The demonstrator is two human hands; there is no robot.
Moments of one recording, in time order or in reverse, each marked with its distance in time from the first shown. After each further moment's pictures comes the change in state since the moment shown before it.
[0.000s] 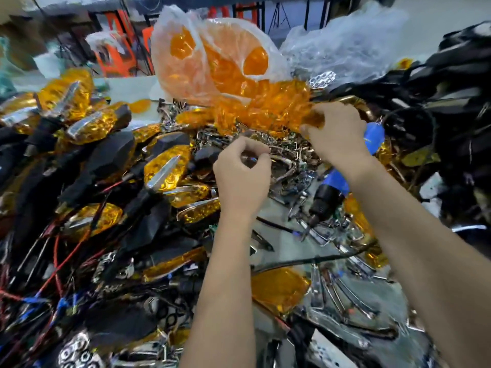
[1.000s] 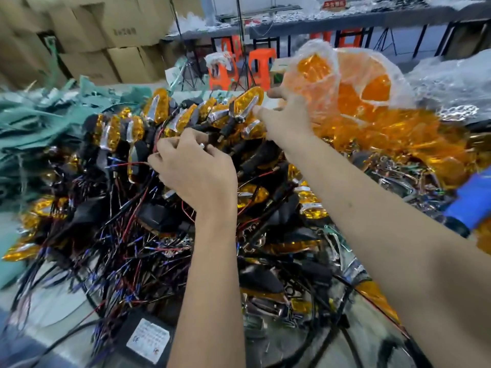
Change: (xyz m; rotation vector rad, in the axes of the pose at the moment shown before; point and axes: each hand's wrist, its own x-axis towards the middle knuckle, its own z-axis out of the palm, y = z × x) left_hand -0.008 0.028 -0.227 0.667 0.857 -0.144; right_hand -0.058 -0.292 0.041 0.963 -0.319 -0.075
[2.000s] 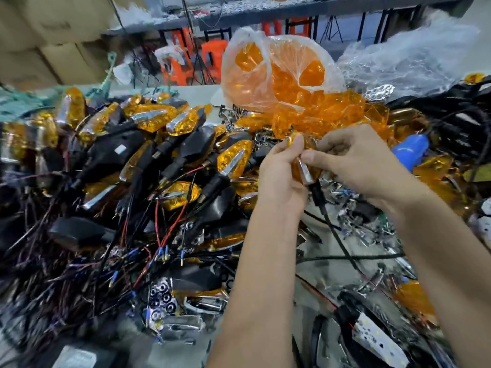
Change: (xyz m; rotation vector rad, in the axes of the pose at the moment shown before) left_hand -0.142 0.095 0.085 -1.287 -1.127 -0.845; right_hand -0.087 0.067 -0.206 -0.346 -0.041 -0.061
